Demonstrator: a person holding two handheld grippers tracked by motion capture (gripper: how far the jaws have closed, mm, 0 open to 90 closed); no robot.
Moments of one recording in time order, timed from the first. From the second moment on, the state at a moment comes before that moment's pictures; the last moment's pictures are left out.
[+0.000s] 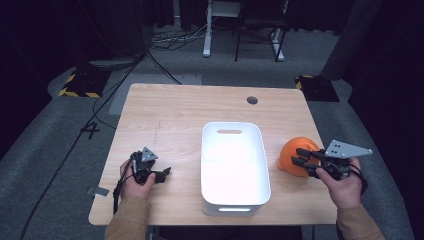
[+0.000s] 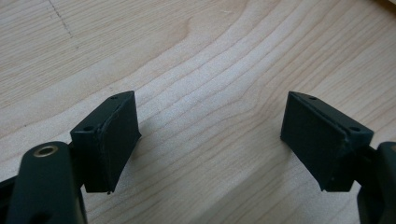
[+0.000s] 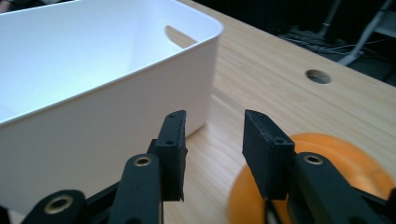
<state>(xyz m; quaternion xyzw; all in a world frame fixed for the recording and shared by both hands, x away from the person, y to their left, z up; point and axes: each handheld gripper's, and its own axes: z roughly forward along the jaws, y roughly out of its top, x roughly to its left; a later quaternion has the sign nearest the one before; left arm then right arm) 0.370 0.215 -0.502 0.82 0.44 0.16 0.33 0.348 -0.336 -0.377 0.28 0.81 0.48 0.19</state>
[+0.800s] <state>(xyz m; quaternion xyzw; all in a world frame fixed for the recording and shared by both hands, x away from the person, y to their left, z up) 0.370 0.215 -0.502 0.82 0.44 0.16 0.33 0.380 -0.392 -0.386 0.36 0.77 0.49 0.21</state>
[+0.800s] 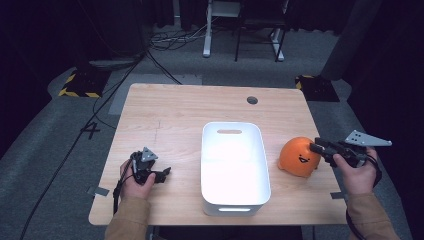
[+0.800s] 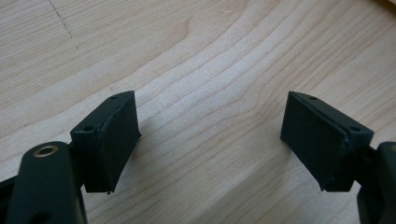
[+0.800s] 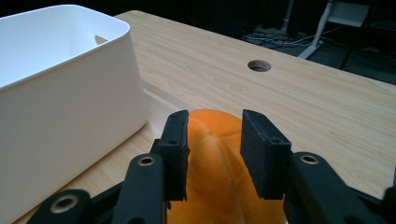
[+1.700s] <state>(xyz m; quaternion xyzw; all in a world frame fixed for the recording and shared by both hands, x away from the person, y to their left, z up) 0.370 0.215 -0.502 0.82 0.44 0.17 0.33 0.384 -0.385 -0.383 0.32 0.78 0.50 0.18</state>
